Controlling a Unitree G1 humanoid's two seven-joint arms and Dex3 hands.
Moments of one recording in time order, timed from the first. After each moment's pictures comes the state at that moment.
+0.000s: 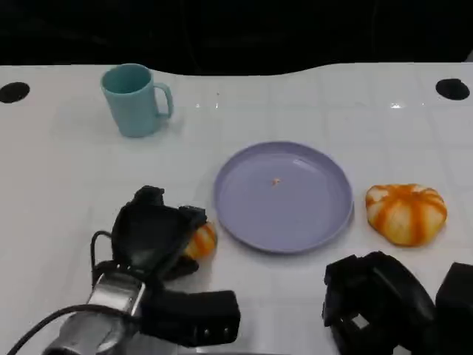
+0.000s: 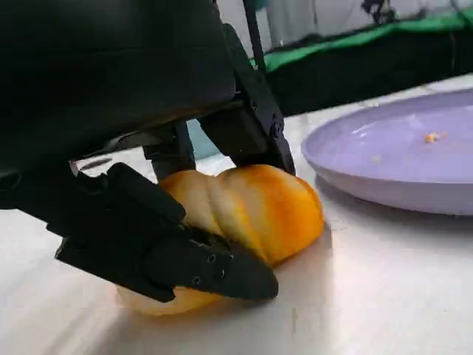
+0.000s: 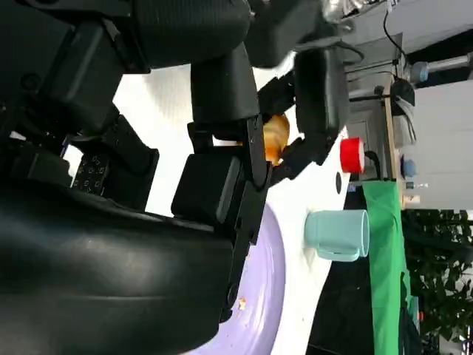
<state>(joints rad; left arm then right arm) -0.43 0.19 -0.55 0.72 1.01 0.00 0.50 -0.03 -0.05 0.09 0.29 0.18 -0.22 0.54</state>
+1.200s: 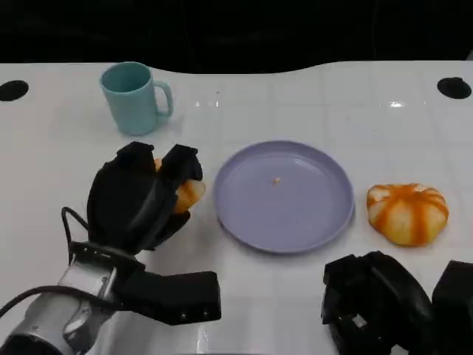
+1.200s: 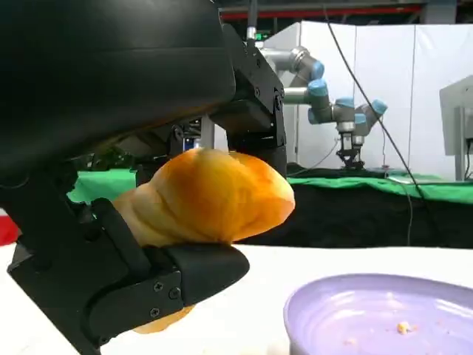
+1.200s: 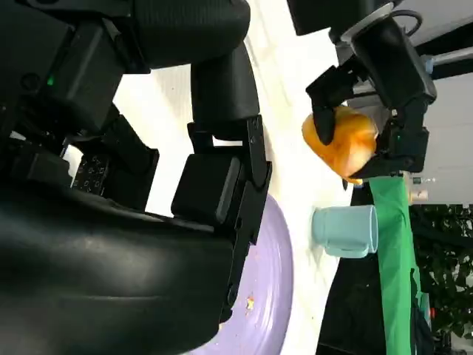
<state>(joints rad) -0.43 0.31 -0.50 0.53 0.91 -0.16 0.70 -0.03 -0.04 0.09 0.29 0.18 -0.20 0.52</state>
